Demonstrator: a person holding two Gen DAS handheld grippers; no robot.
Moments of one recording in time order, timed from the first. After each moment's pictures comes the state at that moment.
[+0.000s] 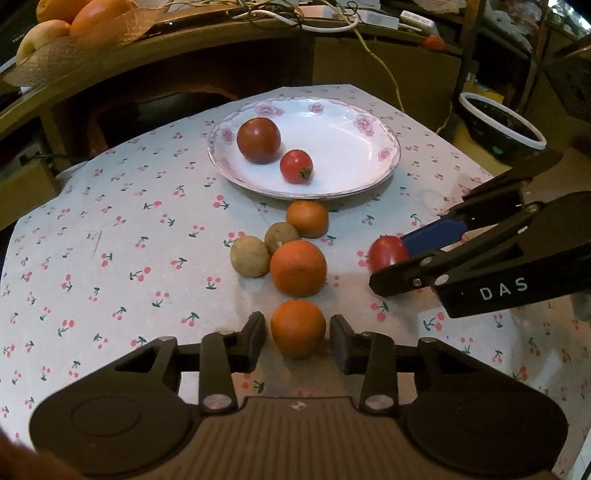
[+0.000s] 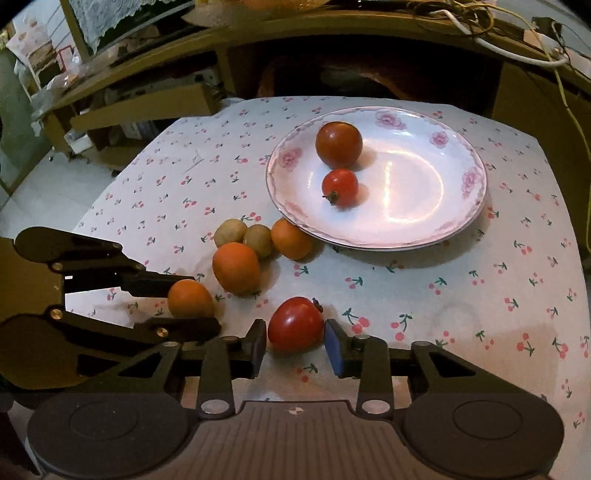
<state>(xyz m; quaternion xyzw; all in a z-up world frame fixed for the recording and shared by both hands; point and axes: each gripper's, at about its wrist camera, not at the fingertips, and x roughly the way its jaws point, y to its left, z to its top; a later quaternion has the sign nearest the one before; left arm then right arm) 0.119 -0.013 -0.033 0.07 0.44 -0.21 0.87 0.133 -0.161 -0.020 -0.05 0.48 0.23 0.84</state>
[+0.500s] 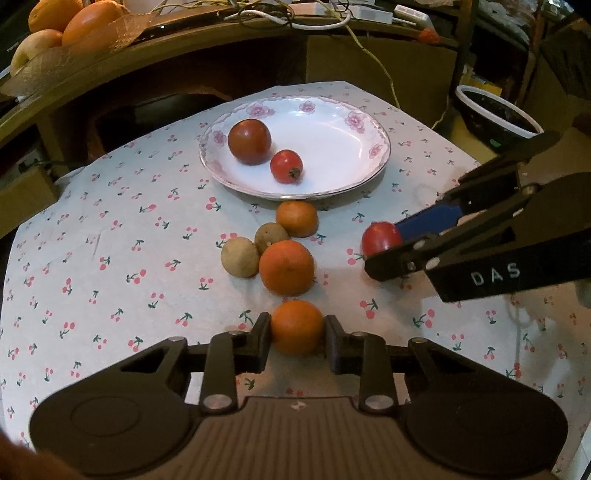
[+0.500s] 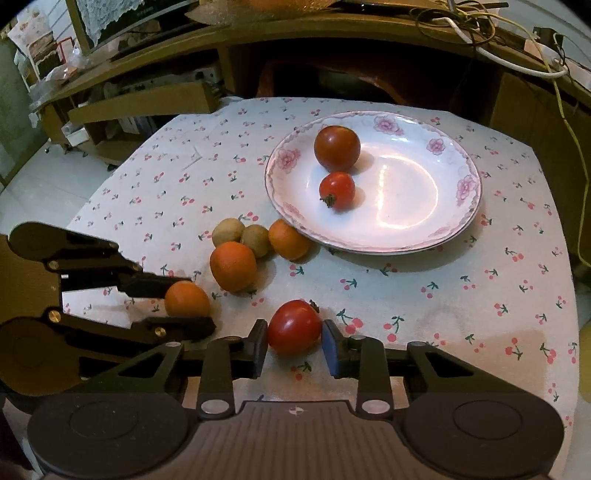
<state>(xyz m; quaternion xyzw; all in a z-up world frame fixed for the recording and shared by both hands) 0.114 -0.021 -0.028 0.09 0.44 -0.21 0.87 0.130 -0.159 -0.012 -0.07 0.47 0.23 0.85</state>
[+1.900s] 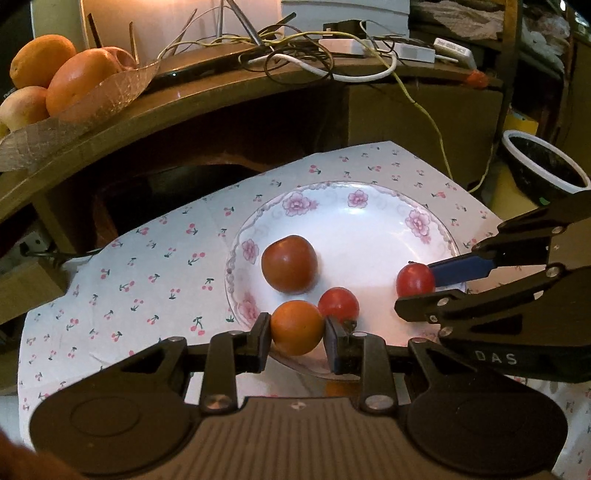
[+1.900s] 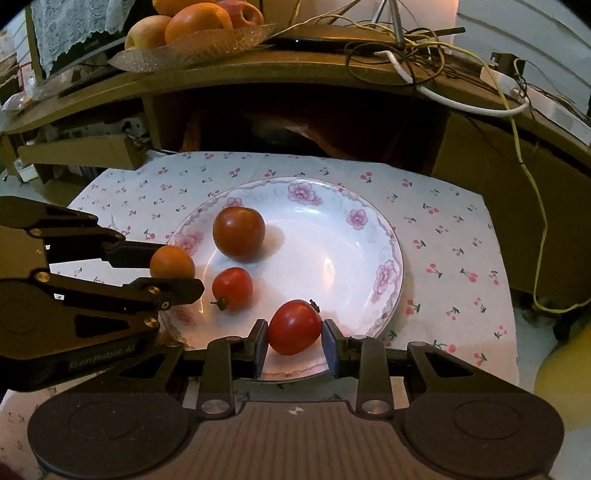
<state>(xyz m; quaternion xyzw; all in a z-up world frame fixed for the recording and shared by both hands) 0.214 -0.047 -0.009 0.09 0.40 -0.16 0.90 0.200 -0.177 -0.006 -0.08 0.43 0.16 0.89</state>
